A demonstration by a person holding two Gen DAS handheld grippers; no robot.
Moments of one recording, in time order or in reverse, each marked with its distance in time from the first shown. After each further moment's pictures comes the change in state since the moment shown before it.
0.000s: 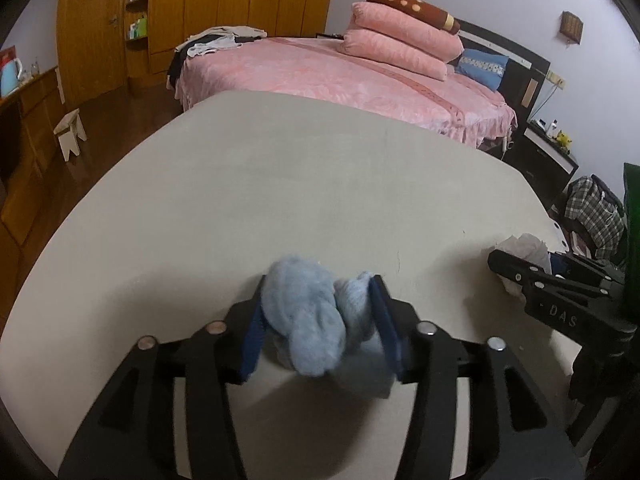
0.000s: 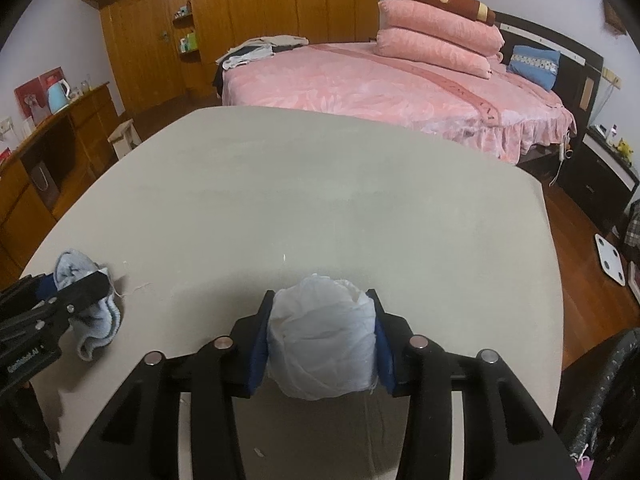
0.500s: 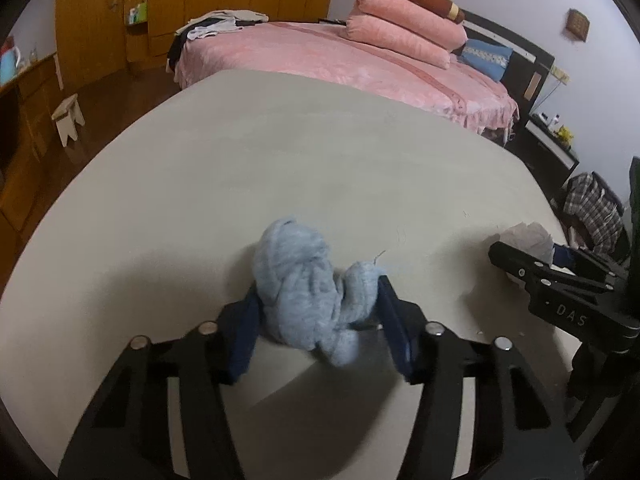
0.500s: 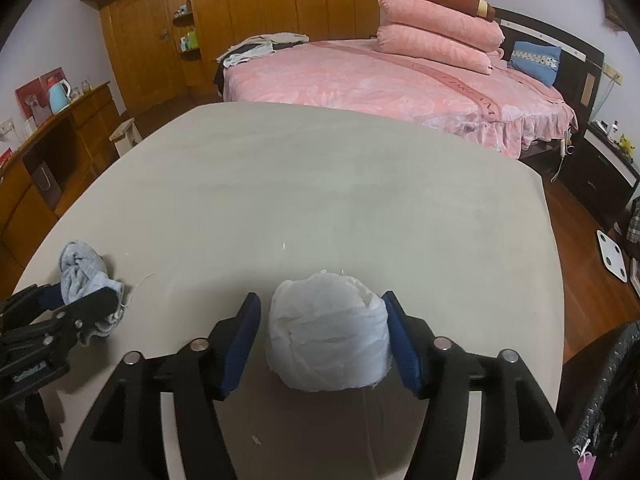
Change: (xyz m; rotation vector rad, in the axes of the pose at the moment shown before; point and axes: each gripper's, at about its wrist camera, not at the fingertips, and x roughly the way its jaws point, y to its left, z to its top) left arm 0.007 0.004 -0.010 -0.011 0.050 -0.010; right arm -0.004 0.004 -0.009 -0.011 0.010 0.002
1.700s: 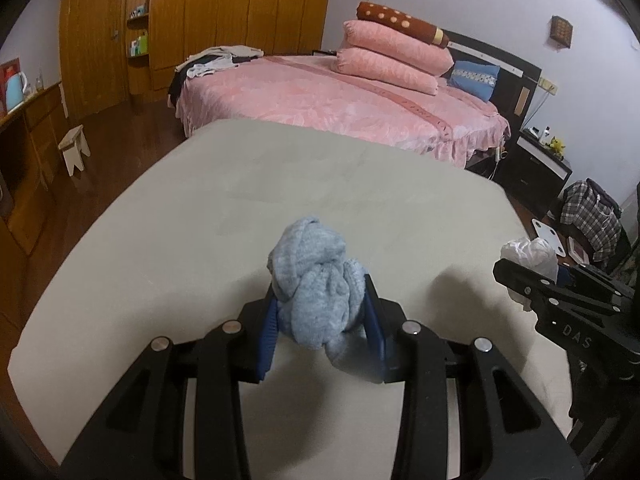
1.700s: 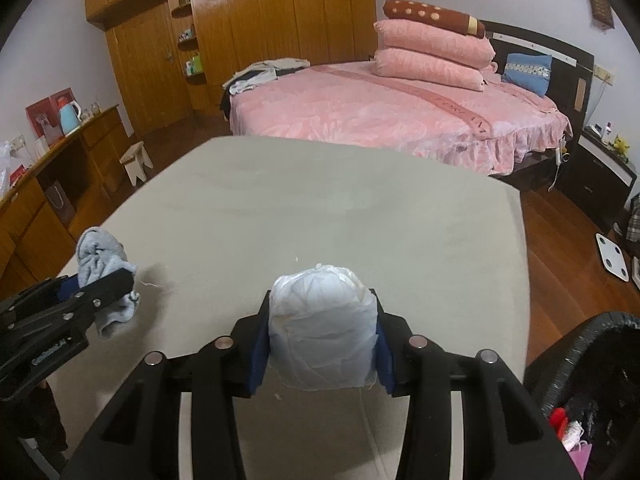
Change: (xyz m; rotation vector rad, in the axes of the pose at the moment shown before) left arm -0.056 -0.032 0.004 0.029 -0.126 0.014; right arm -0.065 -0.006 -0.001 0.030 -0.101 0.032
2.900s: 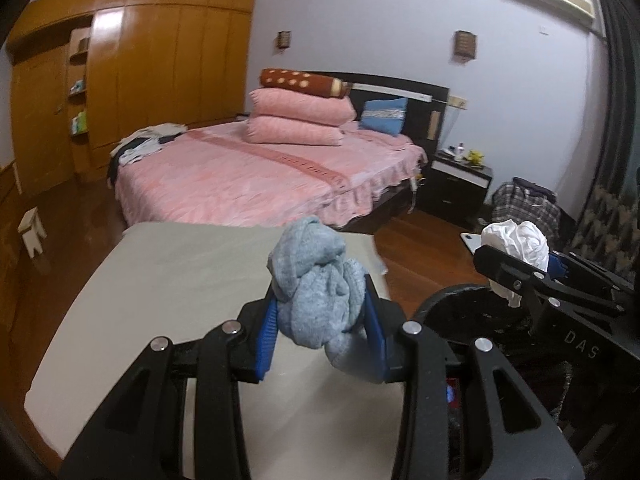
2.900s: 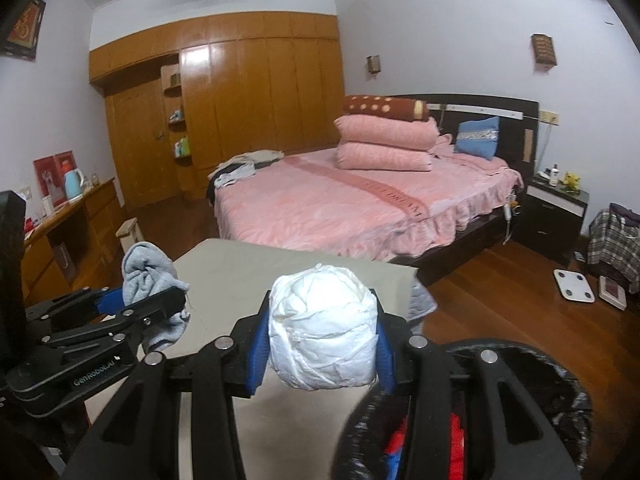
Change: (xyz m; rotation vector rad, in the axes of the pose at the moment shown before) left arm -0.131 -0.164 0.015 0.189 -0.200 -0.201; right arm -0.205 -0.073 -0.002 0.055 -0.313 -0.090
